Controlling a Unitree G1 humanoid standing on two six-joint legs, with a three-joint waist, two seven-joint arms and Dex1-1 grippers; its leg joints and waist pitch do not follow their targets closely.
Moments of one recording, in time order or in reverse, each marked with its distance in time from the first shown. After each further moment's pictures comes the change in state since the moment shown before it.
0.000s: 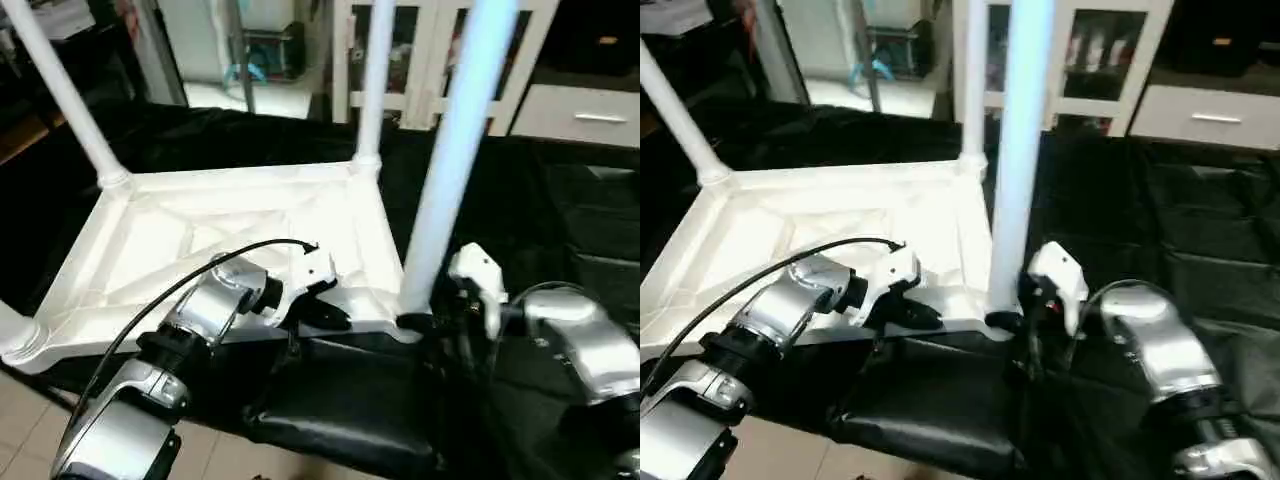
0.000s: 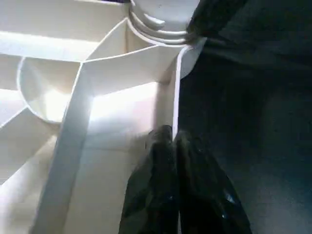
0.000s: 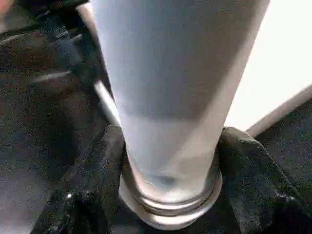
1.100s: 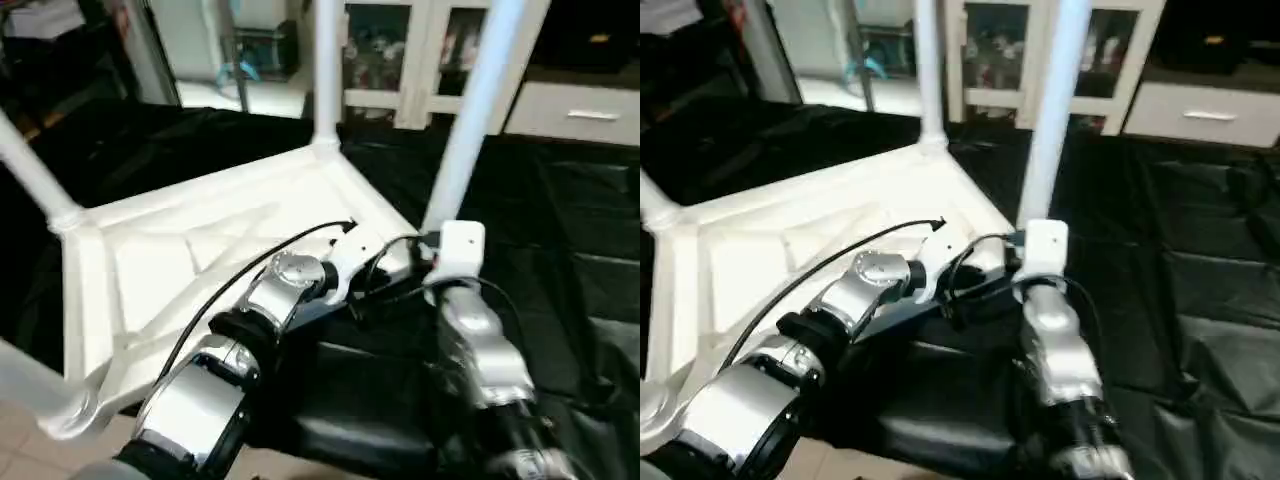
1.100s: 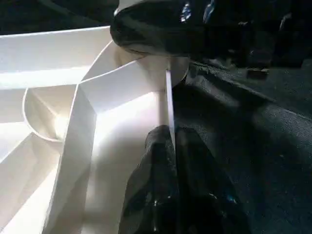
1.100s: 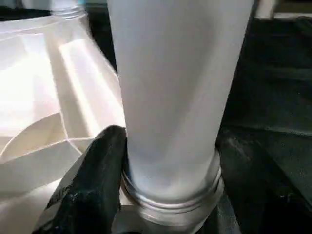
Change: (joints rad) left arm -0.174 -0.226 0.051 0.363 0.053 -0.231 0.367; right arm 0.039 0.354 -0.138 -0.123 -0.143 0.032 -0.927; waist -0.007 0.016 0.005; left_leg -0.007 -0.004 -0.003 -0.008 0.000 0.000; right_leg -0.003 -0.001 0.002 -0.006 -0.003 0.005
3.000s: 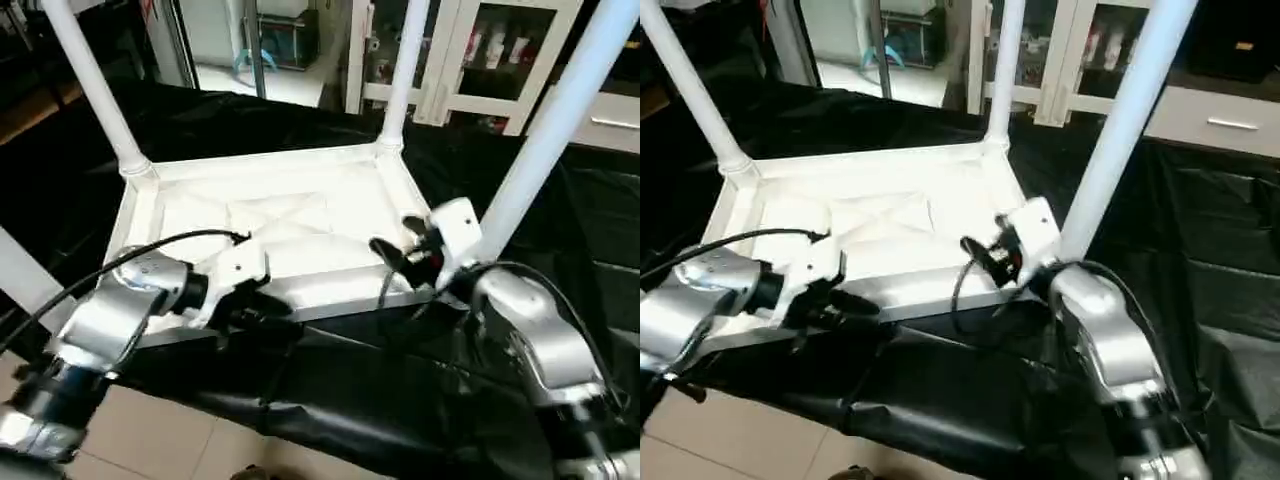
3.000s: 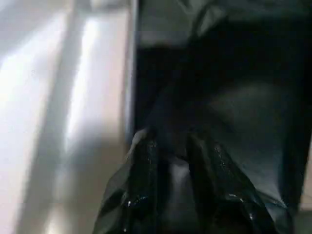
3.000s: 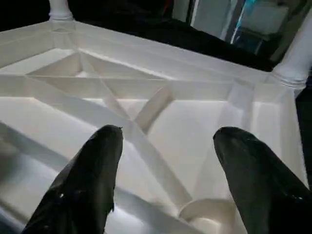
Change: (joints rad) left arm 0.433 0.643 -0.008 -1.033 -0.175 0.501 -0.548; right arm -0.053 -0.227 0.155 -0.155 0.125 0.060 0.470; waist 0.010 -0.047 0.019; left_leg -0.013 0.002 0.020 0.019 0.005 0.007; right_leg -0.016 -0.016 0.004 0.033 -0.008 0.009
